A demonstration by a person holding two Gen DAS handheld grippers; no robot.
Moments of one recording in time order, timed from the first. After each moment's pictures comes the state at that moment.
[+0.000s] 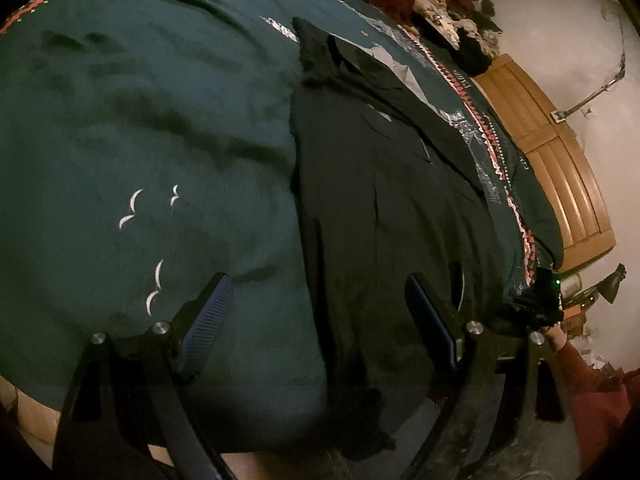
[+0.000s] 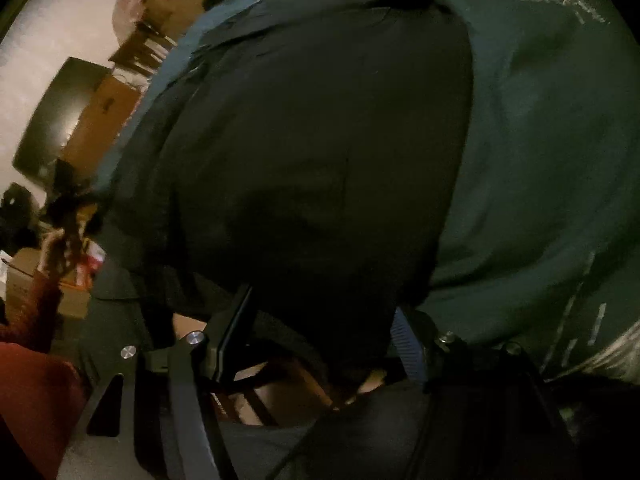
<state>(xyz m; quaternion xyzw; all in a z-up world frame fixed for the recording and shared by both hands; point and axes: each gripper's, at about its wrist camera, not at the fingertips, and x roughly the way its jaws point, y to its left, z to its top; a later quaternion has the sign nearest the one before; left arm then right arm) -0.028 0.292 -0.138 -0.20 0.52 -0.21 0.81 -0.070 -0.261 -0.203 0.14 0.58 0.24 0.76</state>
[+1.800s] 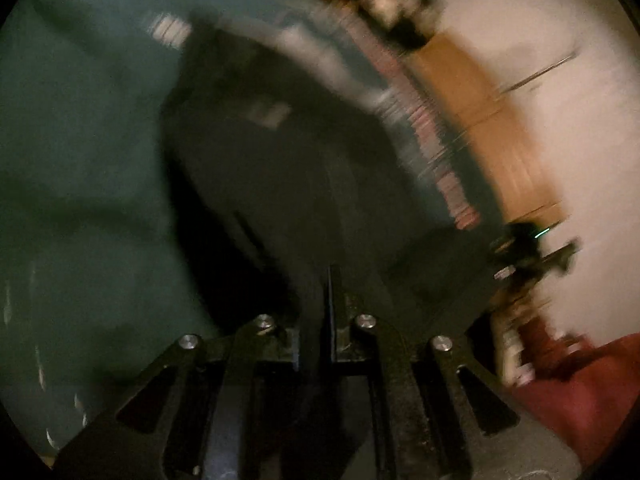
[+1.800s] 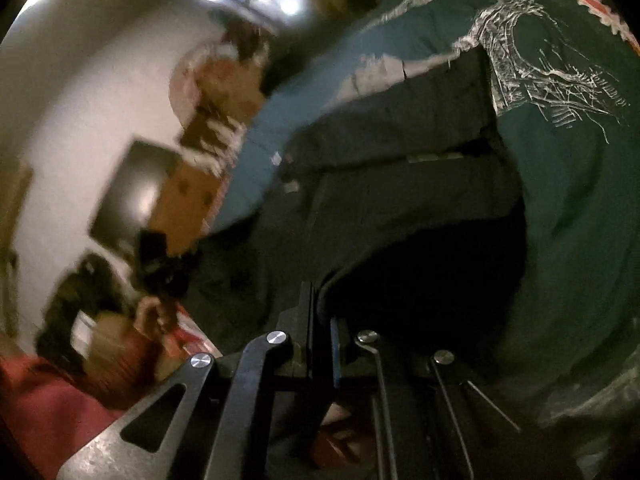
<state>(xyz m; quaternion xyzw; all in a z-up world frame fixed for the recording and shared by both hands) -0.008 0.238 -0.124 -0.19 0.54 -0.31 0.75 -0.017 -0.270 -0.086 0.27 0.48 0.30 0.78</state>
